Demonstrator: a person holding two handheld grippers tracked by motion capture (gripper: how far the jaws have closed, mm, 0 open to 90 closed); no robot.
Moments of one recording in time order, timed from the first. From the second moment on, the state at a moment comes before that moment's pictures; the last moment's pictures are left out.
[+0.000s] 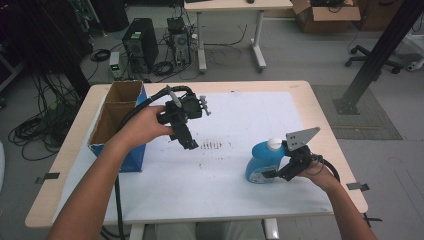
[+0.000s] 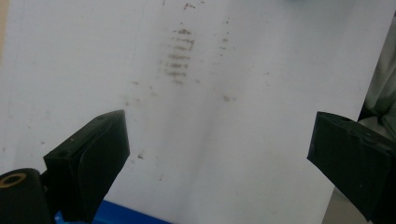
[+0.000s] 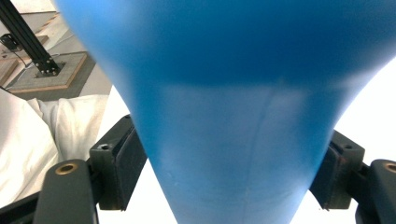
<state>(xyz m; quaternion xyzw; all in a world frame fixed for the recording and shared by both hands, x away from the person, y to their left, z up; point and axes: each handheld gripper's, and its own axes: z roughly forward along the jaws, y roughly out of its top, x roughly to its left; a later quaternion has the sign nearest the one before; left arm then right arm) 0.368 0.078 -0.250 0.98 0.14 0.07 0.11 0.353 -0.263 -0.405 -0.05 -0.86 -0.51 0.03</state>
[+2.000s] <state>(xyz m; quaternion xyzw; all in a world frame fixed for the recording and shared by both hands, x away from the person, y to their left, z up) 0.359 0.077 -0.238 0.98 0.14 0.08 0.12 0.345 -0.257 -0.356 -0.01 -0.86 -0.51 -0.03</state>
